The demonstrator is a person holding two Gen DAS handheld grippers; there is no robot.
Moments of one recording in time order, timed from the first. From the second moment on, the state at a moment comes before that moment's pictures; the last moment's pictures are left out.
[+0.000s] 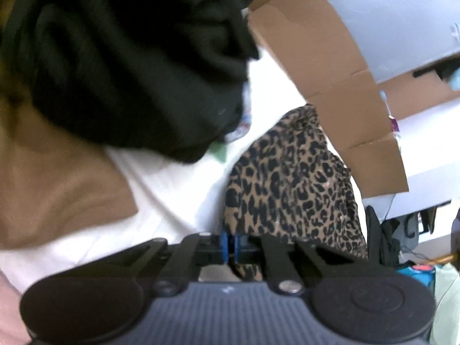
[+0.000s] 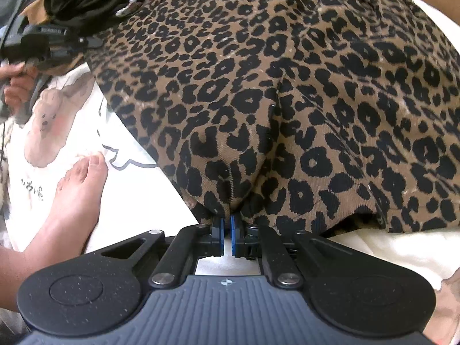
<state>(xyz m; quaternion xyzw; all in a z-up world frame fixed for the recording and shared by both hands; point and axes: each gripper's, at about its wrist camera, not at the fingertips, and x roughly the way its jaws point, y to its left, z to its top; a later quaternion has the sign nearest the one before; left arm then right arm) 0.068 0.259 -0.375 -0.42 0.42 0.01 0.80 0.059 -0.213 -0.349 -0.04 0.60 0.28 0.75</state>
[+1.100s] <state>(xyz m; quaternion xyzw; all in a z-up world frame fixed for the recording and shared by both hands) 0.123 0.218 -0.294 -0.23 0.46 0.03 0.86 0.103 -0.253 -0.307 0.13 0.57 0.32 0.74</state>
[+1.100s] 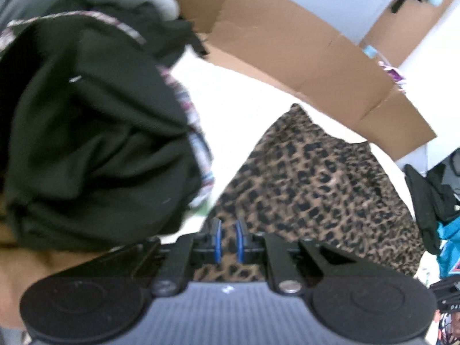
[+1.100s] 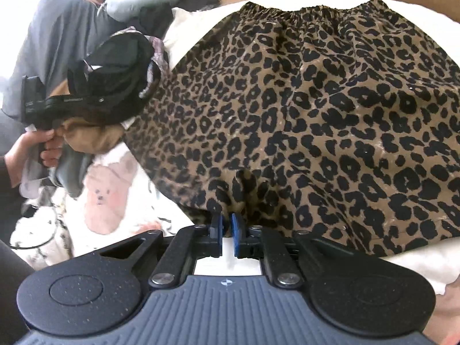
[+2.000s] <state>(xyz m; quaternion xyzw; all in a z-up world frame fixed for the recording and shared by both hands) 0.201 0.093 -0.335 -0.24 0.48 -0.15 0.83 0.088 -0.254 -0.393 0.24 0.65 0.27 0.66</state>
